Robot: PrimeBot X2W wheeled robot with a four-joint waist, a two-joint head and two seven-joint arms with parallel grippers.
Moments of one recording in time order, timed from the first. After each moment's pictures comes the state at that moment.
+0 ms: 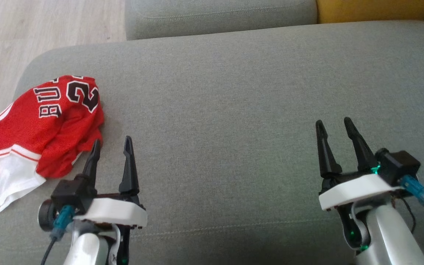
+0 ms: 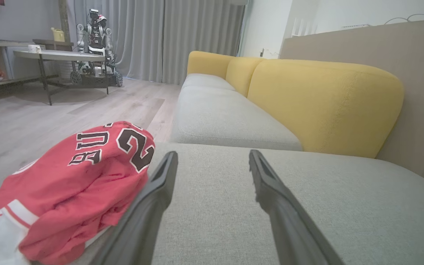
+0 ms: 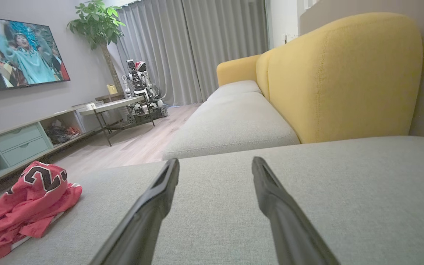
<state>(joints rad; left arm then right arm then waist) -0.04 0.08 -0.25 0.07 -0.27 0.18 -0.24 -0.16 -0.04 0.06 0.22 0.28 0.13 -0.24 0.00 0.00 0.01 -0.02</state>
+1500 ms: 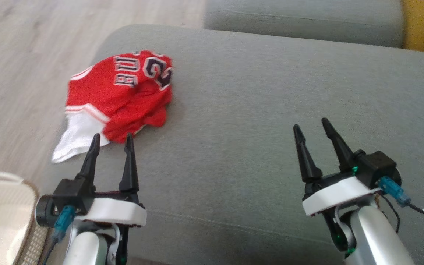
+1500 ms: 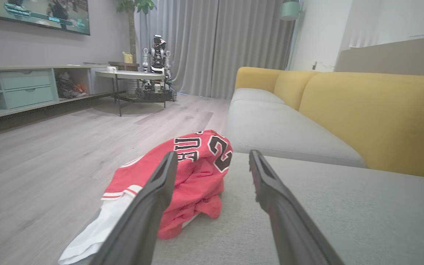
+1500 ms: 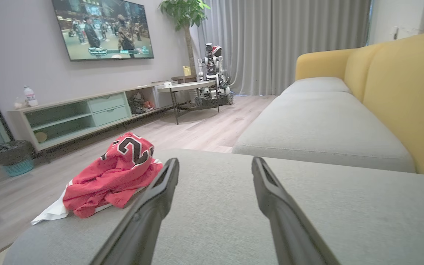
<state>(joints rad) -0.04 0.05 -0.20 0.06 -0.15 0.12 -0.25 -0.17 -0.04 0.15 0.22 0.21 0.13 -0.25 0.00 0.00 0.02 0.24</state>
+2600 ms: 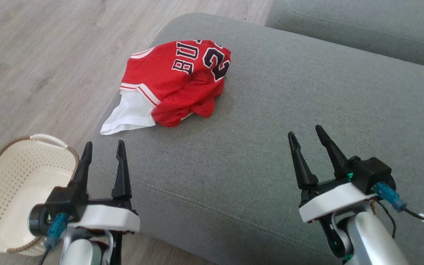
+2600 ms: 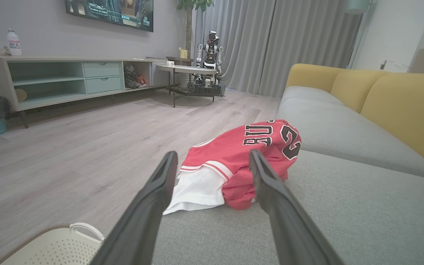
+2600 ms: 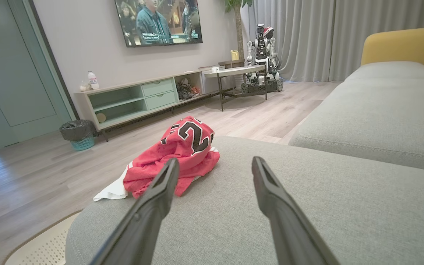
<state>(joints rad) -0.01 0.05 -0.16 0.06 -0.15 0.11 -0.25 -0.15 -0.05 0.18 0.22 0.23 0.13 -0.25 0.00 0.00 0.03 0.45</state>
